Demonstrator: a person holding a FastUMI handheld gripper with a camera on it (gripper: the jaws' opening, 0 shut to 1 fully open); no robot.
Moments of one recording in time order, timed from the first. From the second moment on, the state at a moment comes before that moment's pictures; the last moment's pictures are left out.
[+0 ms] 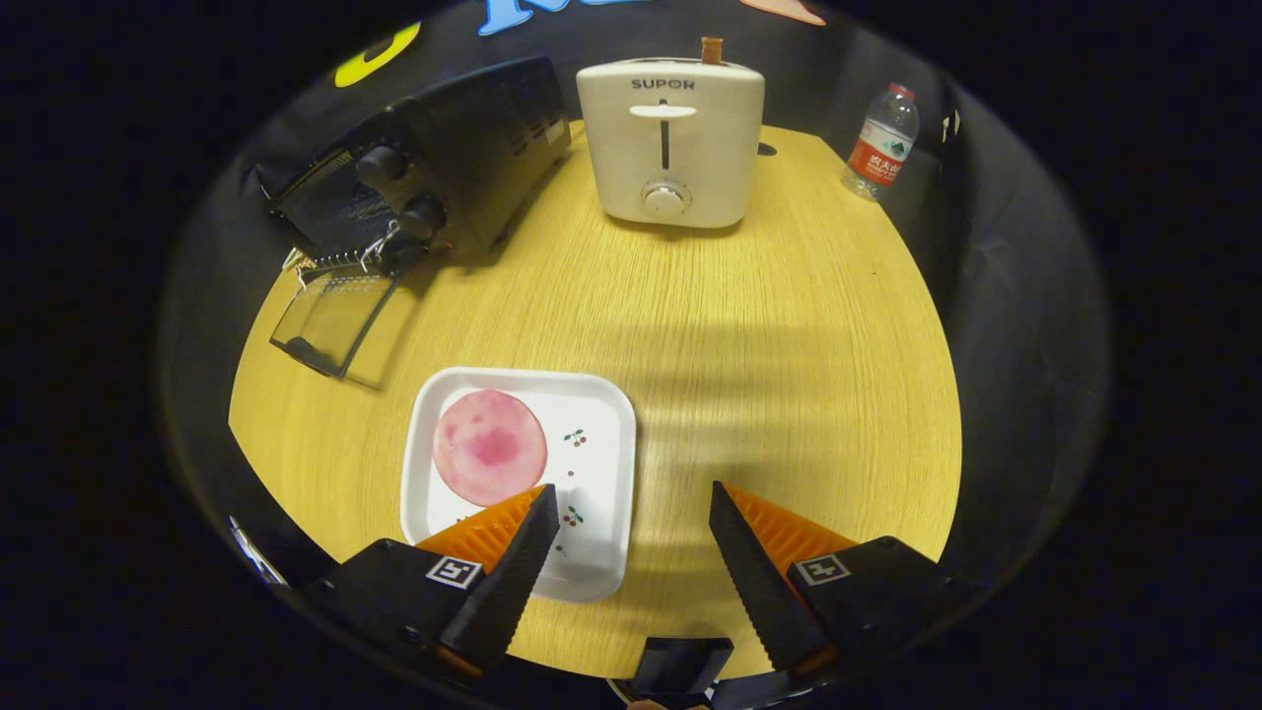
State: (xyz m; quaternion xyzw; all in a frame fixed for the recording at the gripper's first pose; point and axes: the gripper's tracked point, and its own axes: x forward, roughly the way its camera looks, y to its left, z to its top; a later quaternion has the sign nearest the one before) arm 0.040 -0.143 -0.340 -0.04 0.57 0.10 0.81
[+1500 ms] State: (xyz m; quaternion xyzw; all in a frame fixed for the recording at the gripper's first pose) arm 0.033 -0.120 -0.352 0.17 0.63 0.06 0.76
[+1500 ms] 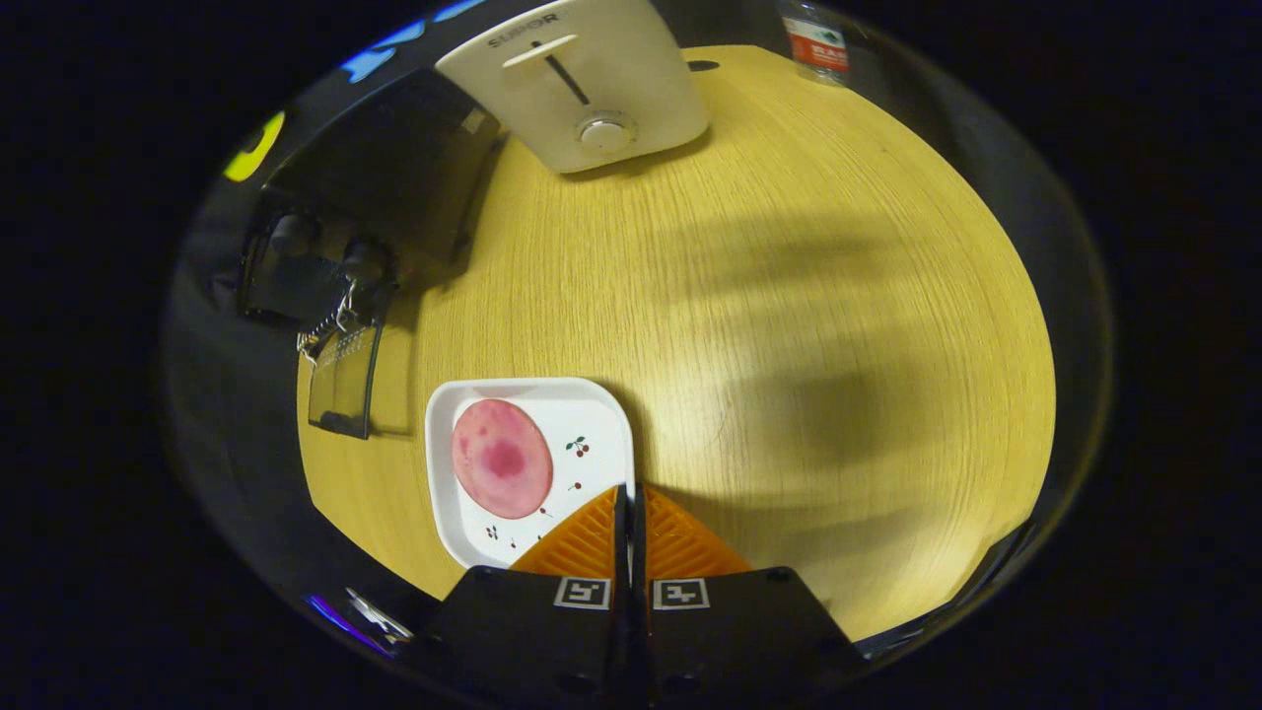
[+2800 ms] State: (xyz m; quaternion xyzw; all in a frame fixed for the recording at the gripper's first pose) arm -0.036 -0.030 -0.226 0.45 0.42 0.01 0.79
